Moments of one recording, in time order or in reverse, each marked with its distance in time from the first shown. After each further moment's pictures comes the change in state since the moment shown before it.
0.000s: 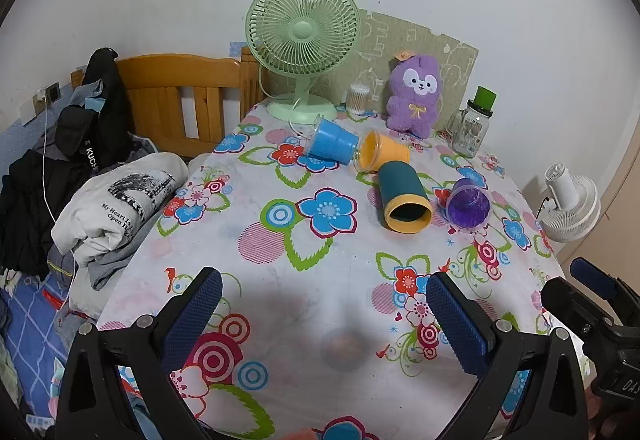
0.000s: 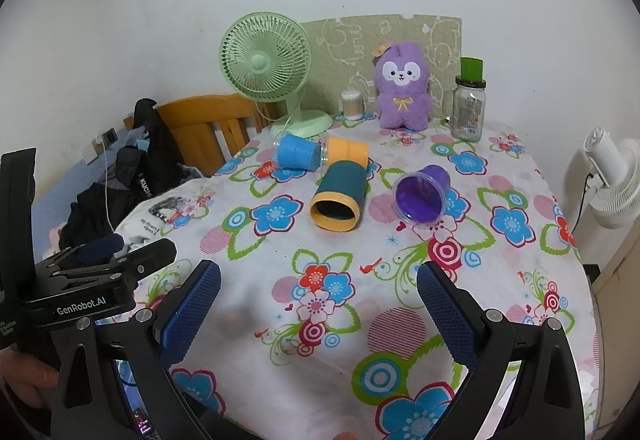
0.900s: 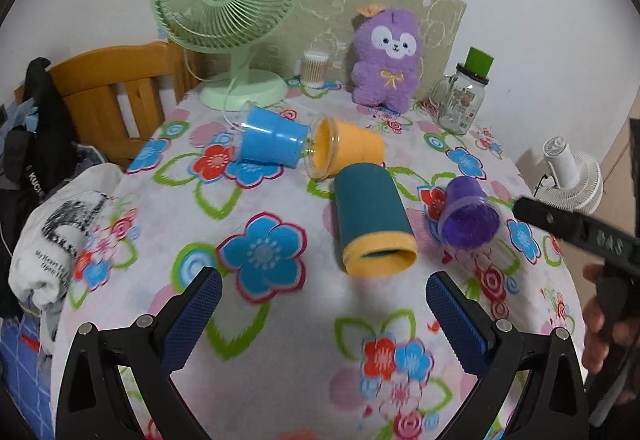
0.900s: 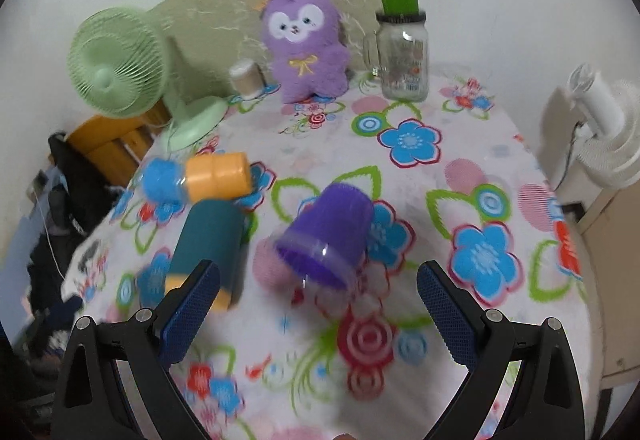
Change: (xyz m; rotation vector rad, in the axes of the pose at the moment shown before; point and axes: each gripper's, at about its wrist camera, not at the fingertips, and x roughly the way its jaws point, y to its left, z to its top) left arm 0.128 -0.052 0.067 0.091 0.152 -0.070; right arm 0.157 -0.152 0.091 0.287 0.244 -0.121
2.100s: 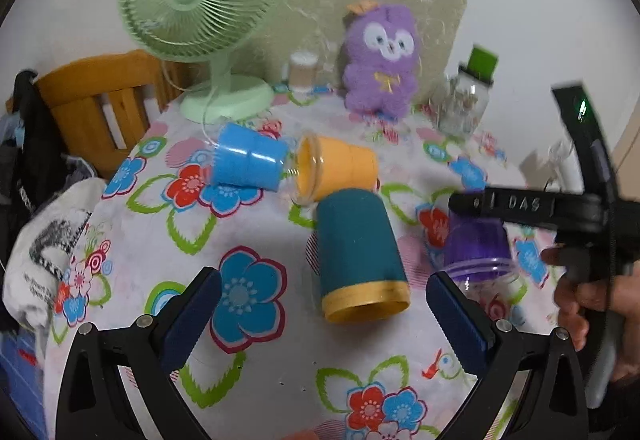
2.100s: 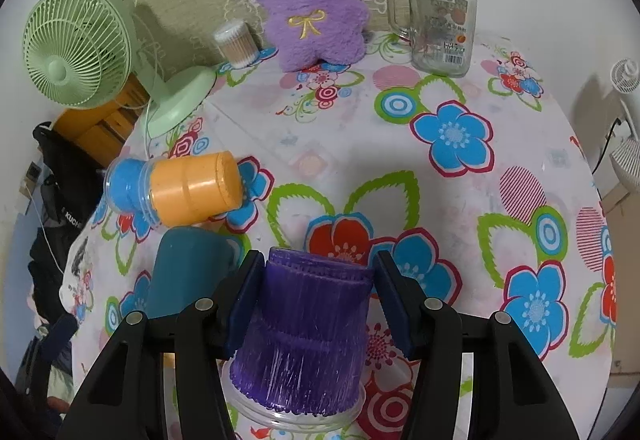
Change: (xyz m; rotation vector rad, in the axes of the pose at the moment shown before) left arm 0.033 -0.022 0.027 0.044 0.019 0.010; right arm 0.060 0.022 0.035 -0.029 0.136 0.004
